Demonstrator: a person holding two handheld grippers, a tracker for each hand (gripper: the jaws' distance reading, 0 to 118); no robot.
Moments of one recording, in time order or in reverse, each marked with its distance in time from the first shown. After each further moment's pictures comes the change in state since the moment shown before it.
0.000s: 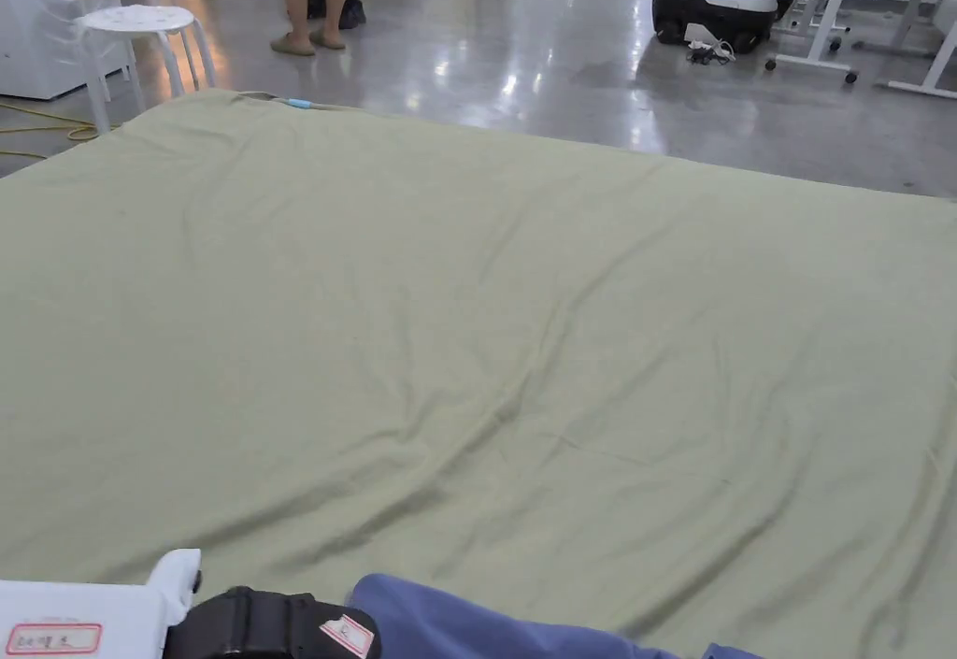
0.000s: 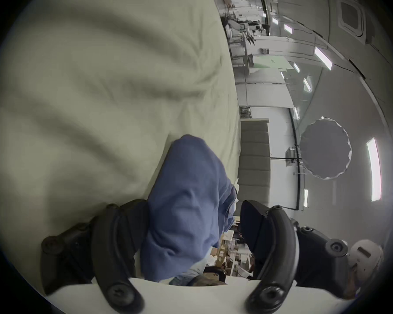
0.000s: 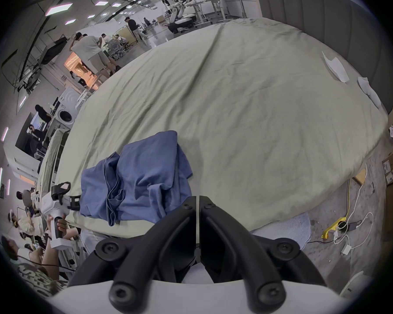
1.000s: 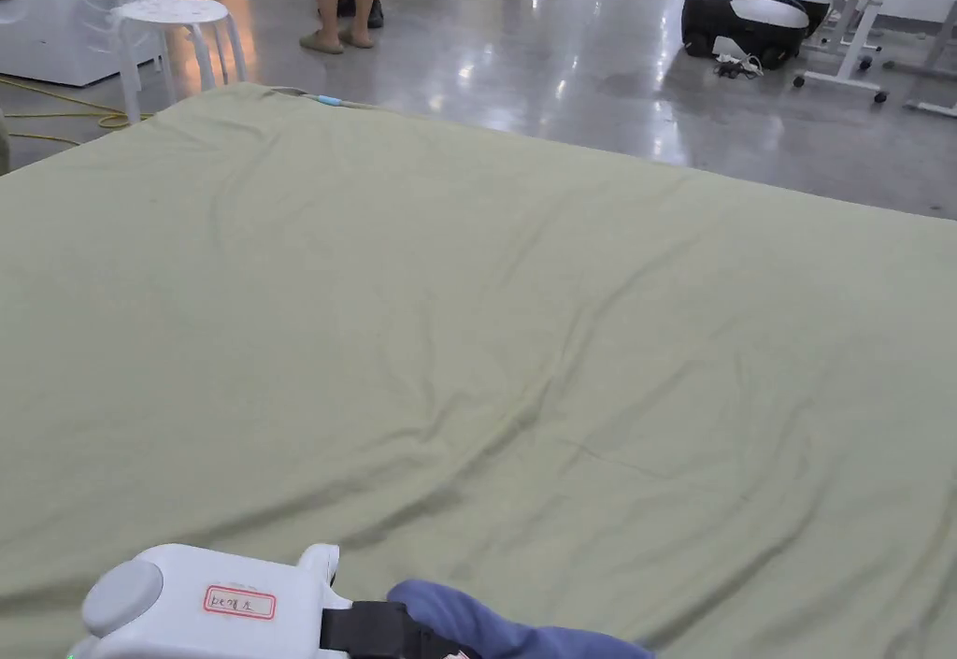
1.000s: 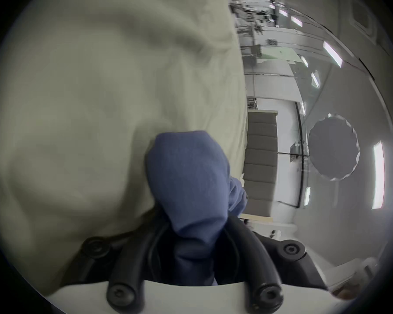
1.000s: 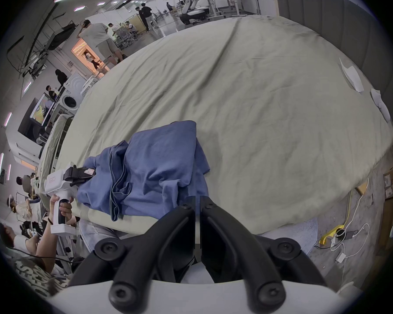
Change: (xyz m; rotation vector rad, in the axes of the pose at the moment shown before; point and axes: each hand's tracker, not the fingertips) left arm 0.005 0.006 -0.060 -0.072 0.059 0.089; right arm -0.012 0.003 -0.014 -0.044 0.022 0.064
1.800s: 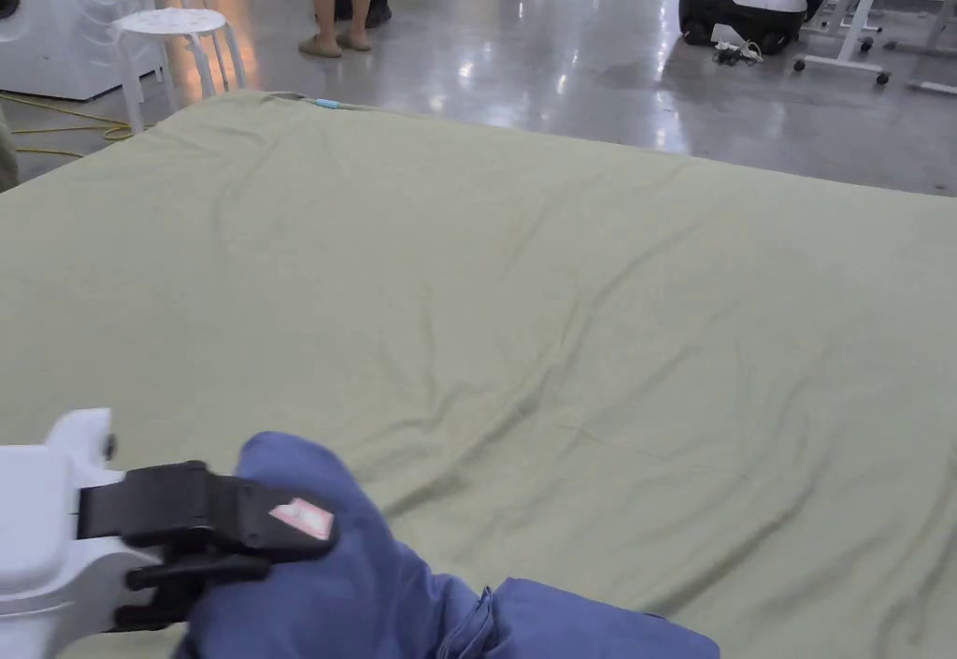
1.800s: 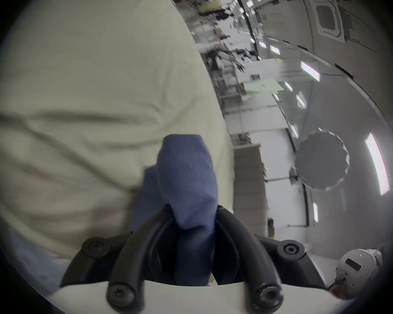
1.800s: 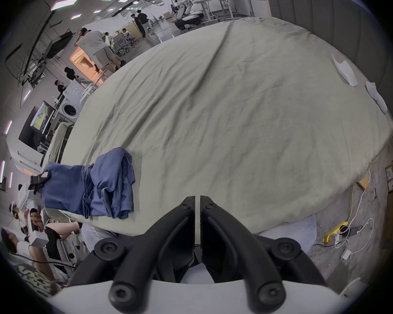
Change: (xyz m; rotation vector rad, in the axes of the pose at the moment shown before) left arm 0.105 -0.054 0.115 0.285 -0.065 -0.162; right arm 0.013 -0.004 0.005 0.029 0.017 -0.038
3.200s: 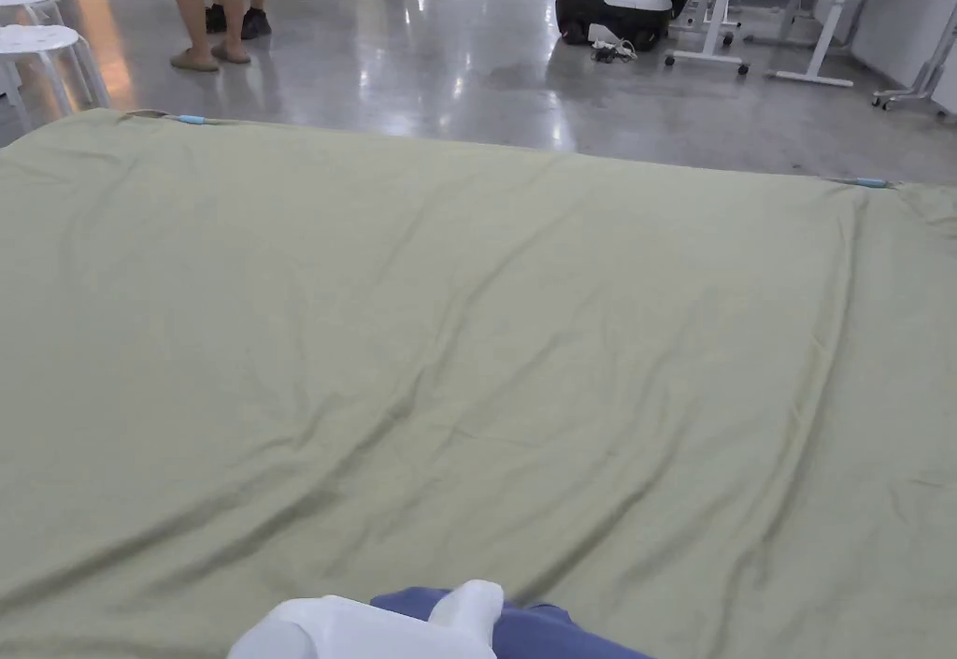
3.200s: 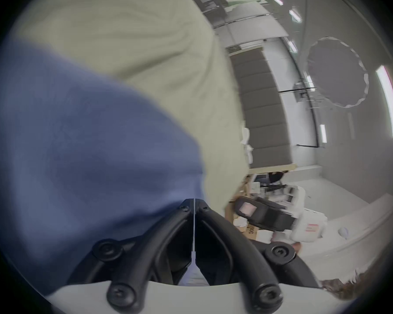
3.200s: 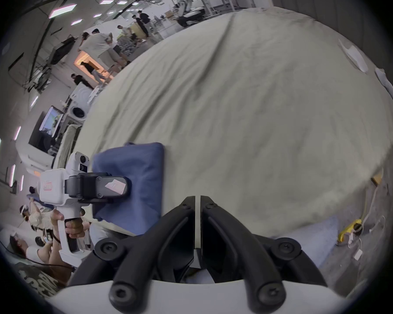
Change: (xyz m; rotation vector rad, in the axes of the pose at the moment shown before) left arm 0.017 -0.092 -0.206 -0.494 -0.014 -0.253; right arm -0.007 -0.004 -0.026 -0.008 0.126 -0.008
